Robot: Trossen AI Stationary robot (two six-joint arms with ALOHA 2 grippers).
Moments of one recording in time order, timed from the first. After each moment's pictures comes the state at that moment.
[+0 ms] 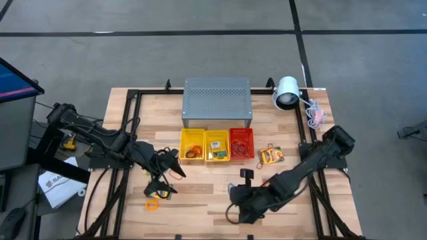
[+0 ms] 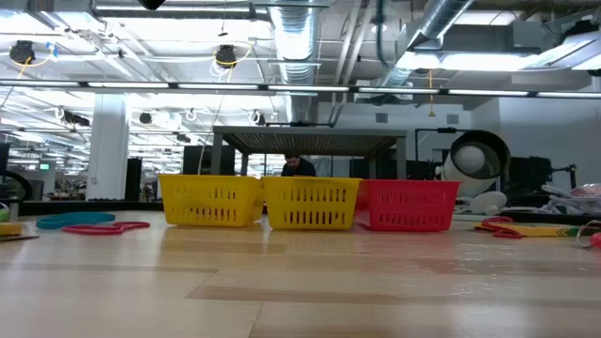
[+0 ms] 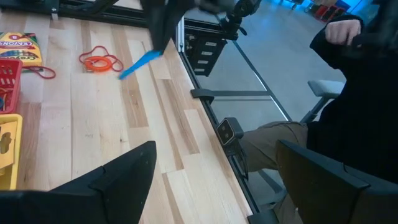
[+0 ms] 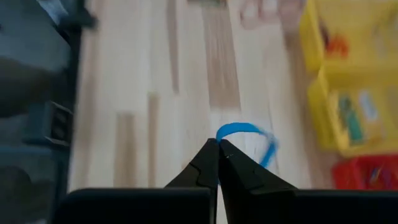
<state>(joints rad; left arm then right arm) -0.43 1.05 0.83 -0.20 0.10 -0.32 0.64 1.81 1.58 -0.83 0.46 0.55</state>
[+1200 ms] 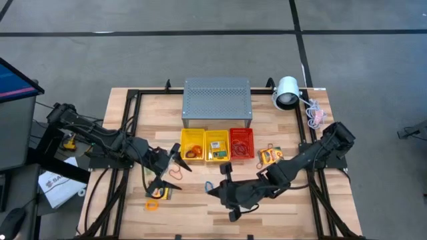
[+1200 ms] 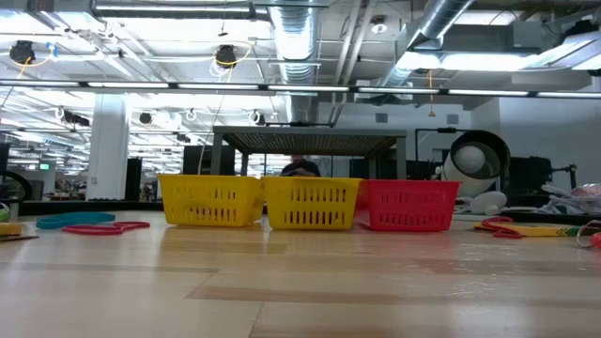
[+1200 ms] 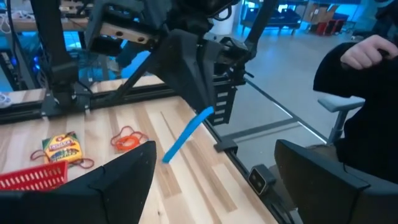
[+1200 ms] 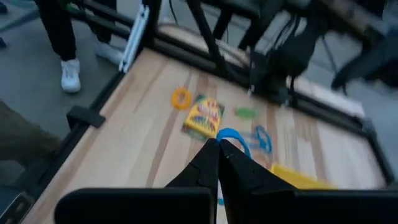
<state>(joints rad) -0.42 1.06 0.83 0.00 0.02 -0.06 0.56 1.78 1.58 -0.35 0.47 -0.10</state>
